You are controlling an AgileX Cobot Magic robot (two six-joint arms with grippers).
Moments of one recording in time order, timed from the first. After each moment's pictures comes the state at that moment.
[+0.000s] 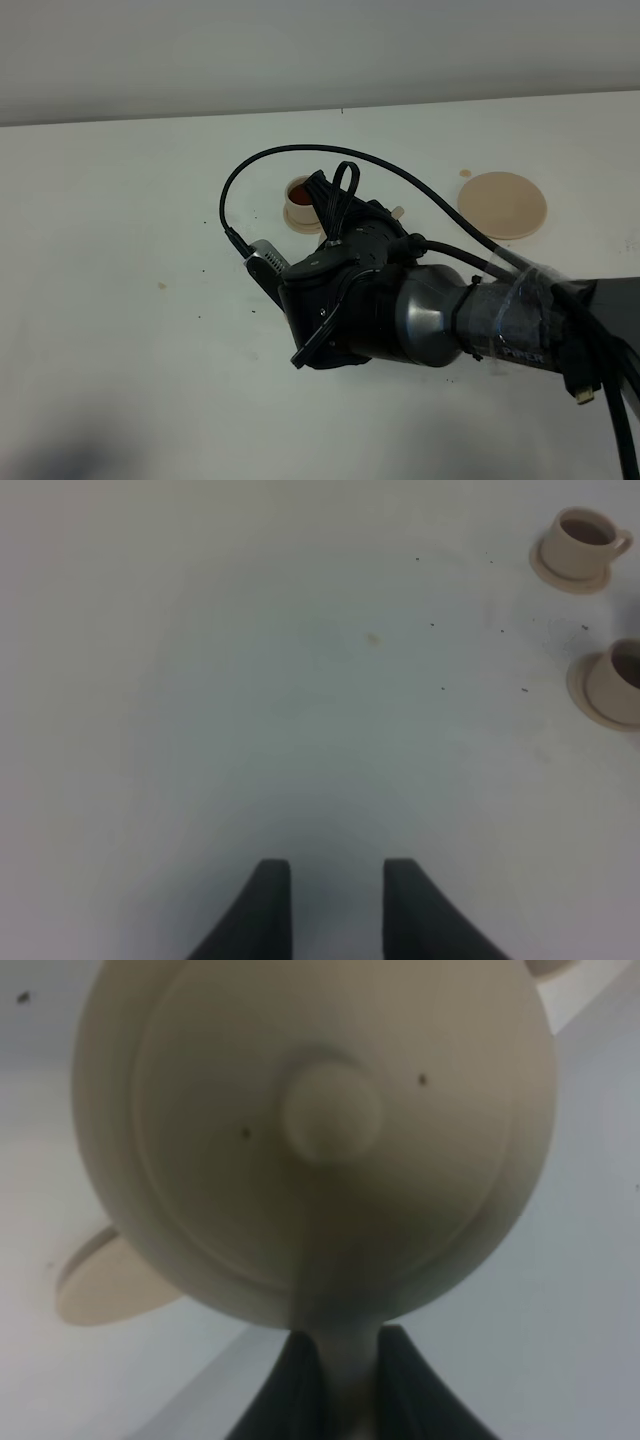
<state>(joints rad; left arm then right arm) 0.07 0.08 -0.50 -0.06 1.04 -0.01 1.11 2.06 -1.37 -1.14 0.99 -0.52</state>
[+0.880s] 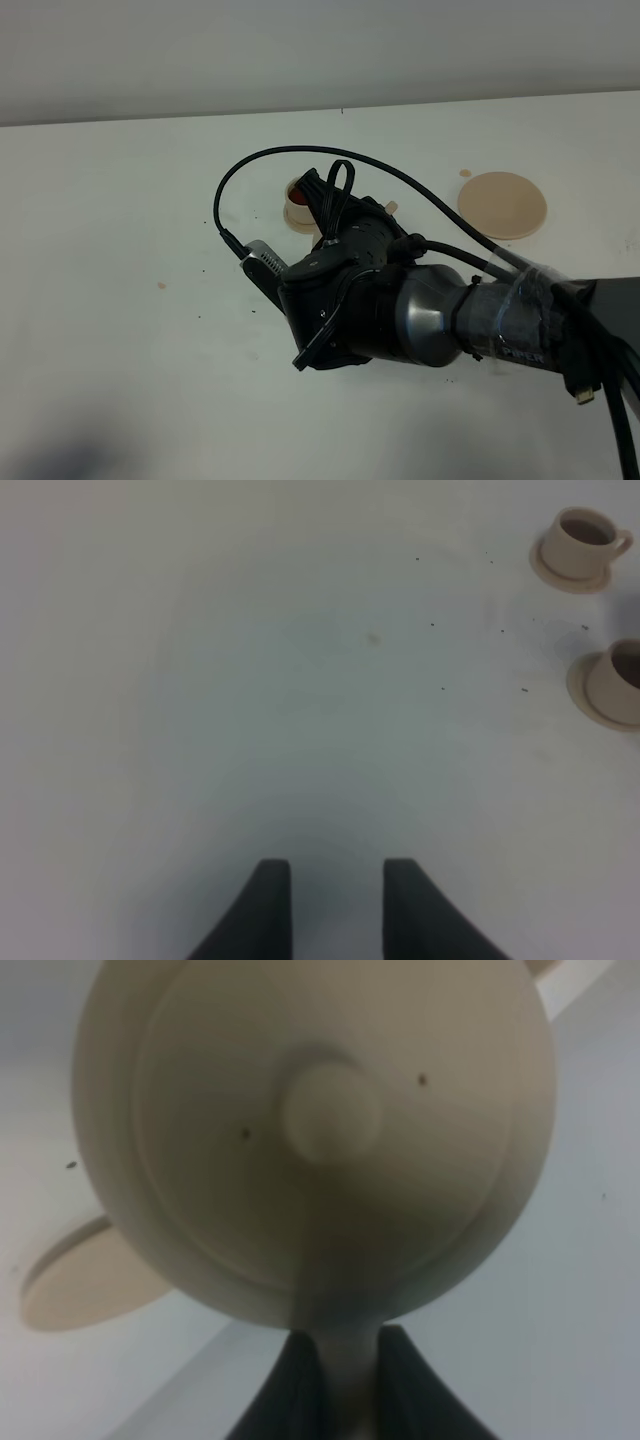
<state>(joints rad) 0.07 0.08 -0.50 -0.06 1.04 -0.01 1.11 2.06 -1.37 -1.17 0.97 -0.53</state>
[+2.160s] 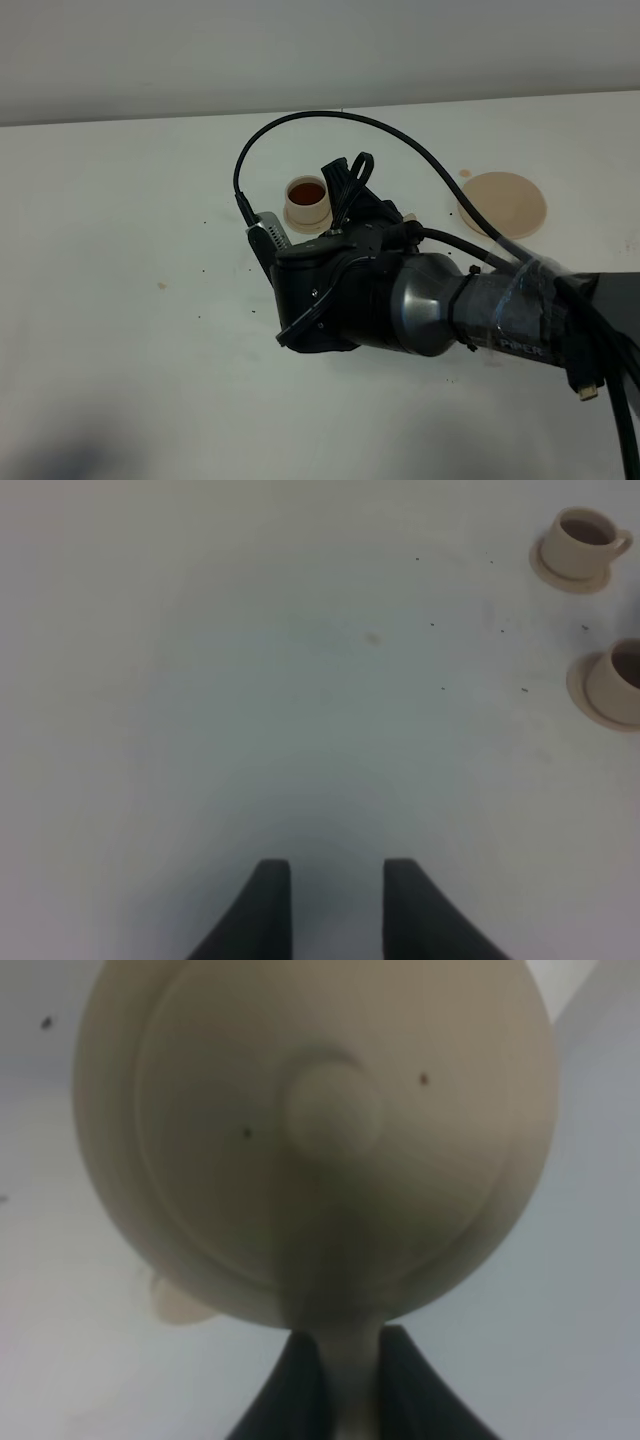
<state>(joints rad) 0.07 0.08 -0.50 -0.06 1.04 -0.01 1.11 2.06 -1.44 -1.01 1.08 -0.38</state>
